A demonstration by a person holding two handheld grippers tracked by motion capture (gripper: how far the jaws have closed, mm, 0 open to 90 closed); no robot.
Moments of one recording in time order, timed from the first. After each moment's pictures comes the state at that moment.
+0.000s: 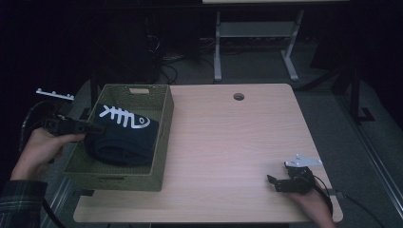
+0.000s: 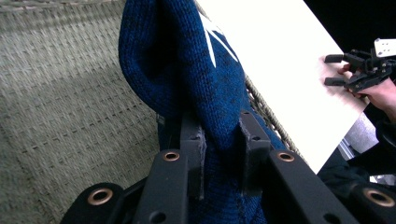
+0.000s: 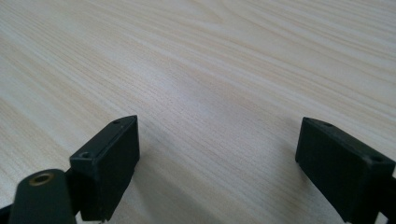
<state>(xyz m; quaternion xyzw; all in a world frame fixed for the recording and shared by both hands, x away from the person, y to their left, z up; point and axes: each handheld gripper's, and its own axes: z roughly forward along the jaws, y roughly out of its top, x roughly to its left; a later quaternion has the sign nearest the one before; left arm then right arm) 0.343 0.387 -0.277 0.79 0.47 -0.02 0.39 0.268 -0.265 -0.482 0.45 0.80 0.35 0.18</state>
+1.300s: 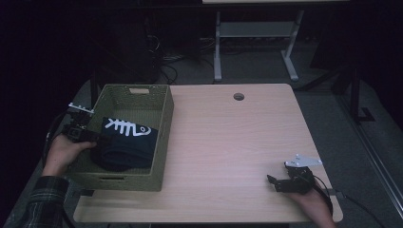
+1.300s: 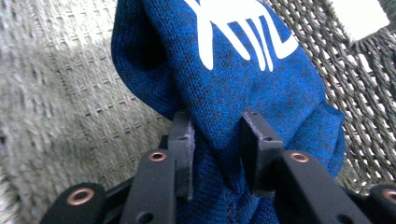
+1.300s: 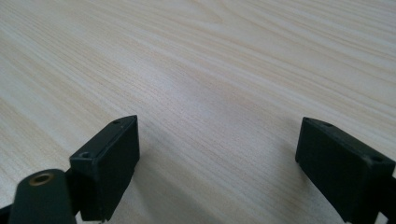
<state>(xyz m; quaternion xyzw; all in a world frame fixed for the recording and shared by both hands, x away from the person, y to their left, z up) 0.377 0.396 -0.351 0.81 0.52 0.04 0.27 0.268 -0.265 -0.482 0.45 0.80 0.35 0.18</state>
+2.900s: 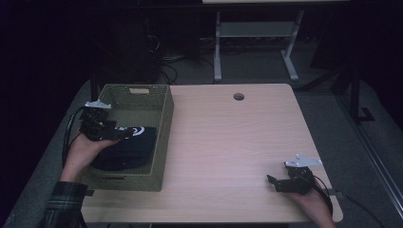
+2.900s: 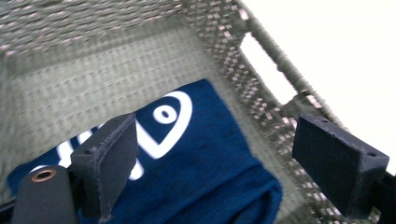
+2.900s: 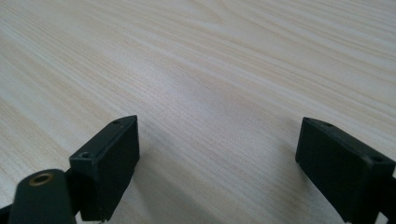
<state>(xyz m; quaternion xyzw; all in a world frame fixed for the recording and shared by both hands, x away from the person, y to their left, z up) 0.356 0.313 -0.322 0.81 0.47 0.14 0.34 0.268 -0.265 -0.482 0.45 0.80 0.35 0.18</state>
